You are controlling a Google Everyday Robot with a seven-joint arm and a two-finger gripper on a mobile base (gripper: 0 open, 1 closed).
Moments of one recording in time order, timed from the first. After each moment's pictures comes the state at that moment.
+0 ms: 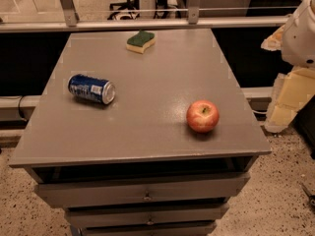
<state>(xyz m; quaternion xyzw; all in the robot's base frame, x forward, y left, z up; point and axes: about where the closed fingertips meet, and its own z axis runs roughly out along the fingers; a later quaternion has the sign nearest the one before) 0.438 -0.216 0.978 -0.60 0.78 -0.04 0.16</state>
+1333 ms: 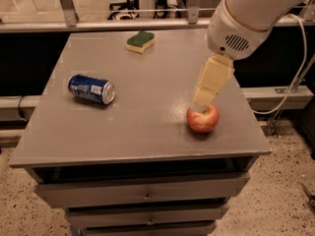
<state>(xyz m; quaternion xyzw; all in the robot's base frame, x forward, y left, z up) 0.492 -0.107 0.970 -0.59 0.78 0.01 0.21</state>
